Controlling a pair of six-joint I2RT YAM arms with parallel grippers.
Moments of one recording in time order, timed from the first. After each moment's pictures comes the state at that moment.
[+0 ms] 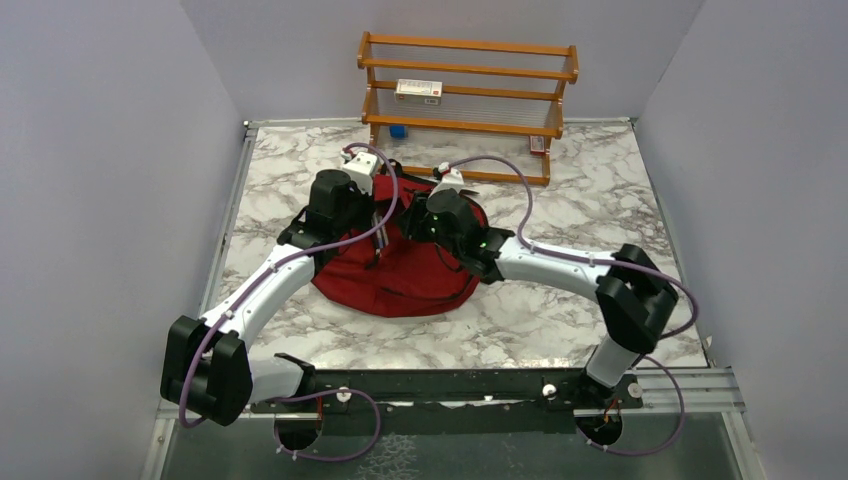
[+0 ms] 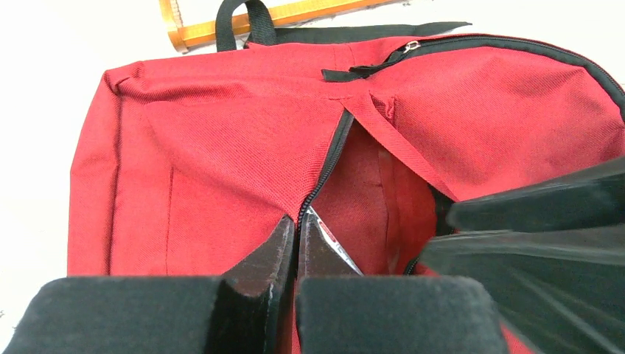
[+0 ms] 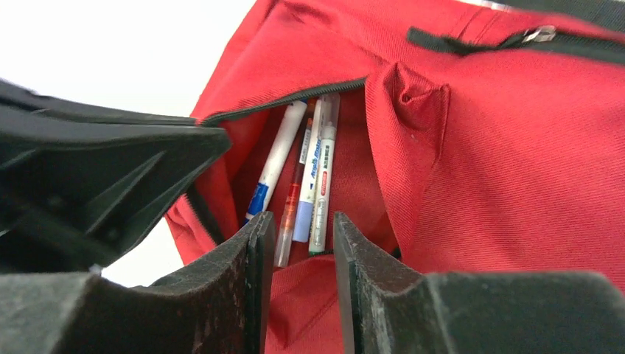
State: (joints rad) left arm -0.38 1.24 0.88 -0.10 0.04 -0.04; right arm 0.92 1.74 1.16 0.18 0.29 0.72
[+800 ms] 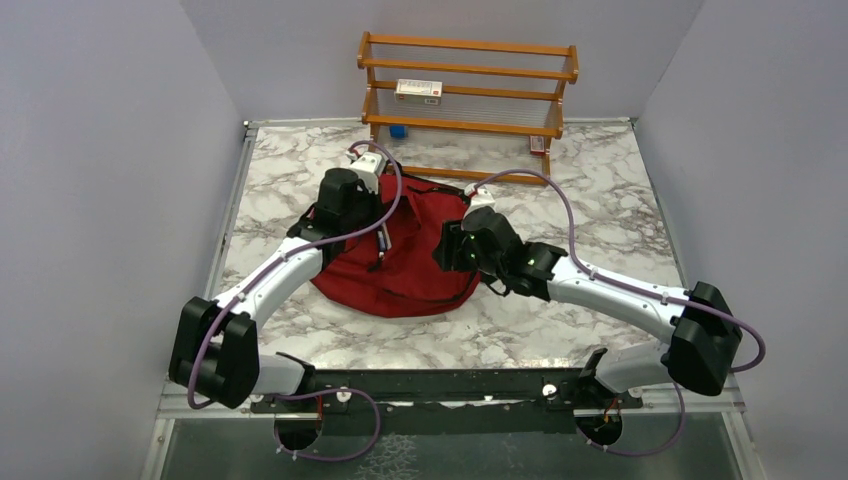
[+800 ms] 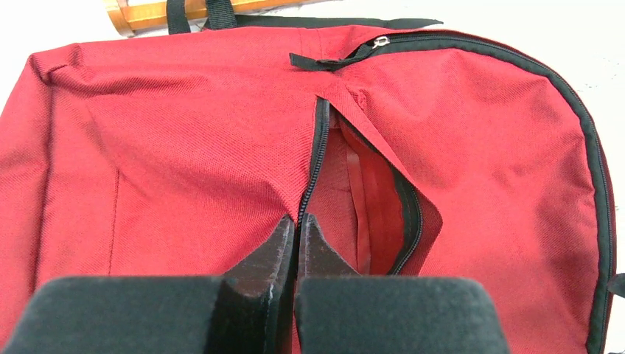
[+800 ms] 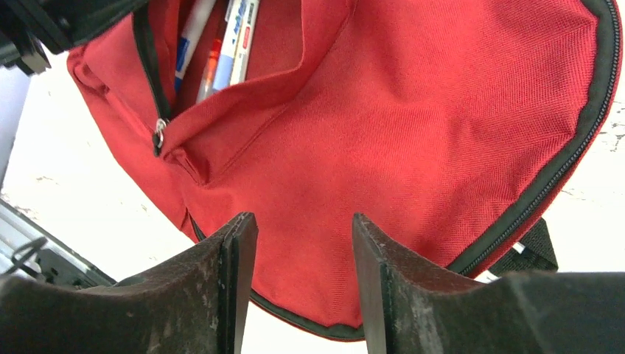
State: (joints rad) left arm -0.40 1.32 0.88 -0.05 0.11 -0.13; right arm 0.92 1.36 0.96 -0.18 0.24 0.57
